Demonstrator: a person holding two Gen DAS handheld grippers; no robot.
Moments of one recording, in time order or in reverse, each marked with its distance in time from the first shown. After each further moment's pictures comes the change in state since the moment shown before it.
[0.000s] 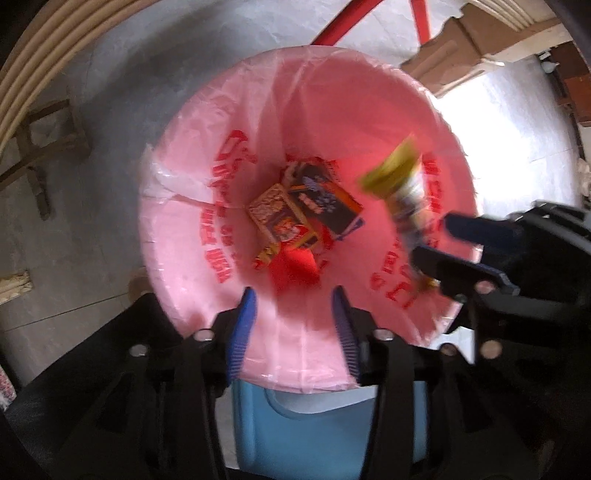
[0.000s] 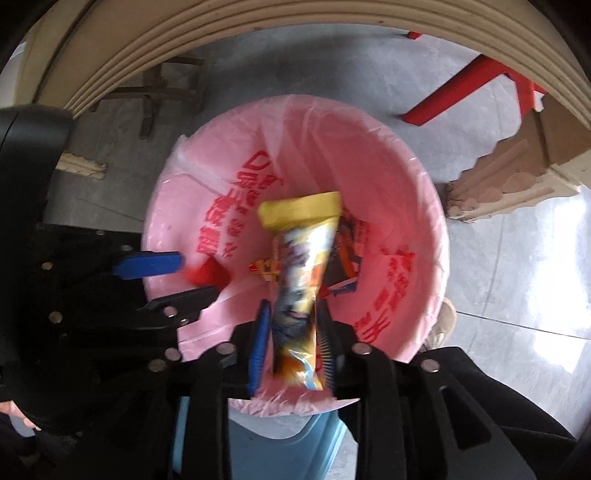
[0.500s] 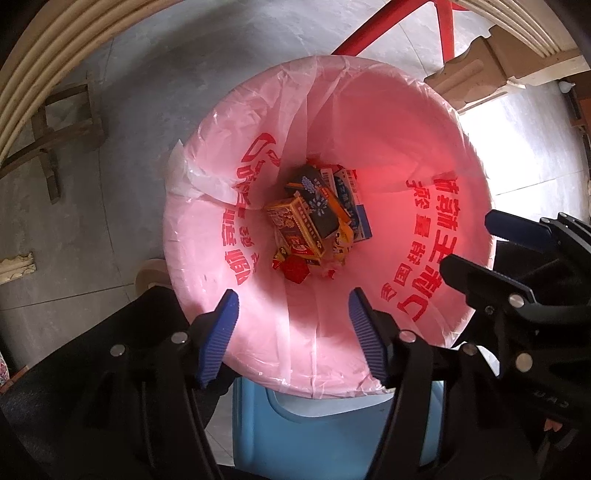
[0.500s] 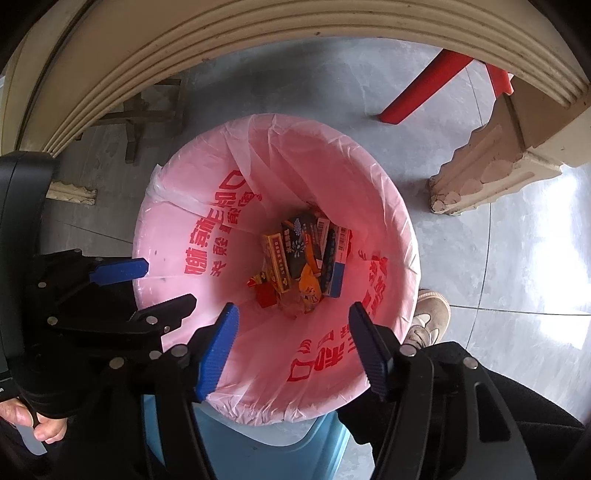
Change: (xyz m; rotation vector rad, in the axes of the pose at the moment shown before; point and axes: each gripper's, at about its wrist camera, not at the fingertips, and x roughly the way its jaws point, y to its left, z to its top) left arm -0.001 0.012 0.004 -0.068 -0.005 0.008; right arm -0.007 -0.015 0.002 0.079 -0.027 0.013
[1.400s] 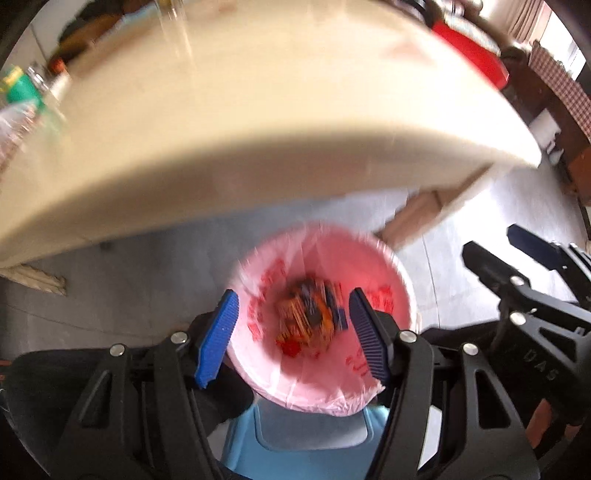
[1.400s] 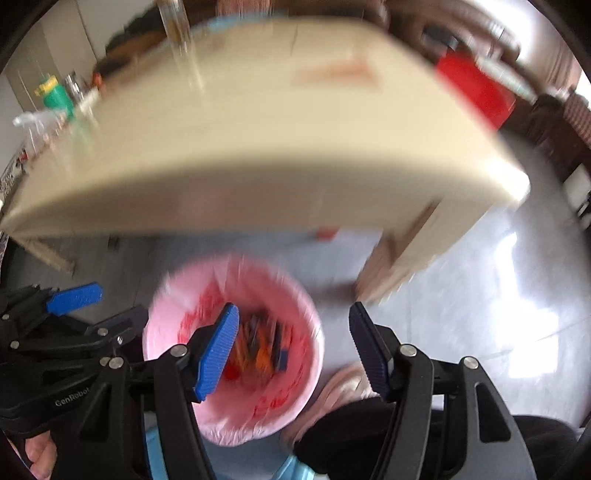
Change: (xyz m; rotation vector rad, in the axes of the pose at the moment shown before) left arm -0.172 -0.027 -0.040 -0.107 -0.499 0.083; right arm -0.168 0.013 -0.035 -0.003 -0.524 -0.228
